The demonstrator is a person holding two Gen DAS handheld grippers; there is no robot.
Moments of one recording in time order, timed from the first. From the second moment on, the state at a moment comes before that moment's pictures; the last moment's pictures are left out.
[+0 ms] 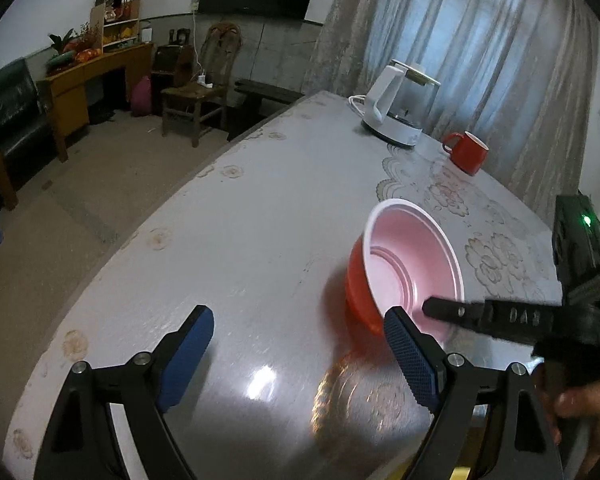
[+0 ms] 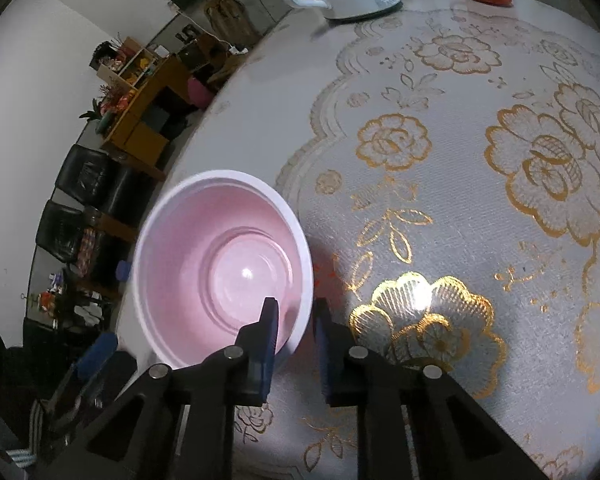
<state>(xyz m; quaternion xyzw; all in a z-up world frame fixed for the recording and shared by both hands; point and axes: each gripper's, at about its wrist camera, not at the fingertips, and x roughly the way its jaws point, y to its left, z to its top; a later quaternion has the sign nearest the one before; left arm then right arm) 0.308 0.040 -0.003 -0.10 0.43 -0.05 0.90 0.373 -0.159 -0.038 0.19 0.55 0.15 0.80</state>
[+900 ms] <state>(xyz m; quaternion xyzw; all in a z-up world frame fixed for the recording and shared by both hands) 0.363 -0.006 -0.023 0.00 0.51 -0.12 0.85 0.359 -0.174 -0.051 0.21 0.55 0.17 0.79</state>
